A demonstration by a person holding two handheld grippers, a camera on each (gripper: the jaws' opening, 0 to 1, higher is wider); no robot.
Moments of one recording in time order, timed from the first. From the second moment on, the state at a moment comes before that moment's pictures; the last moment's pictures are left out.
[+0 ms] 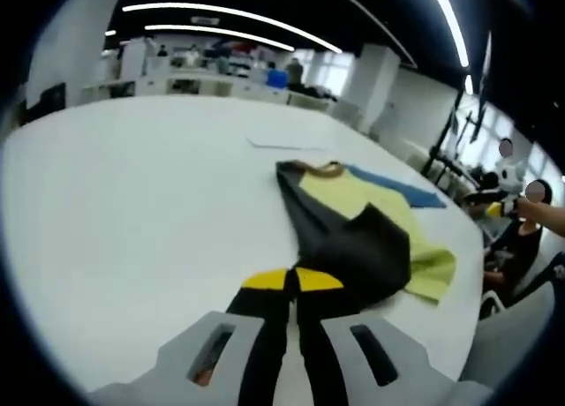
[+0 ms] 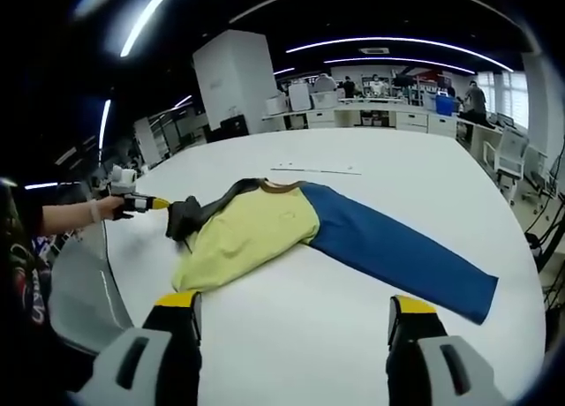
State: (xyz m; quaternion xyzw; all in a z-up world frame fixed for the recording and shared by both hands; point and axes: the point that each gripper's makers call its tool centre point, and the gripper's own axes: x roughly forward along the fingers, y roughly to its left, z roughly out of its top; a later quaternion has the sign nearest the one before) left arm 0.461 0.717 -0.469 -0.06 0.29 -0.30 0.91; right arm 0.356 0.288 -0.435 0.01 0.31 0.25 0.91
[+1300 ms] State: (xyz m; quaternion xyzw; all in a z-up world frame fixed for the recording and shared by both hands) left arm 0.496 0.898 -0.437 -0.07 0.26 -0.09 0.96; right arm 0.360 0.292 -0.441 0.00 0.34 0.26 0.91
